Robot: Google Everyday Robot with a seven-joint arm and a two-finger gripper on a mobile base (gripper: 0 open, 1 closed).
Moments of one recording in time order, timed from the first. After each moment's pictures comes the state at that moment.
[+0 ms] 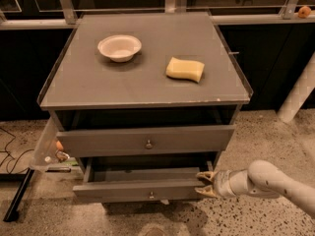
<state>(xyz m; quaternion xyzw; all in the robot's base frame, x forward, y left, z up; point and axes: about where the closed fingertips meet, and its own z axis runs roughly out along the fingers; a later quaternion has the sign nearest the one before) 0.499 -0.191 0.416 -0.61 0.68 0.19 0.35</state>
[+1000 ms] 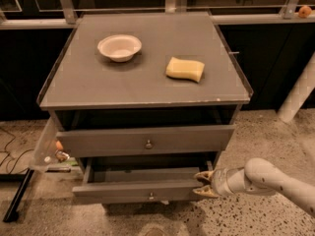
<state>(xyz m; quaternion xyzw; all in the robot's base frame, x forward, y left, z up) 0.502 -0.187 0.410 -0.62 0.69 0.19 0.34</state>
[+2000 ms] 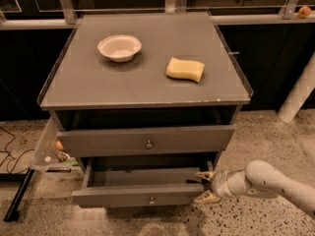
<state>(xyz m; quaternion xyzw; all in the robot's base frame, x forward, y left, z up) 0.497 -0.187 0.413 -0.62 0.69 0.19 0.34</state>
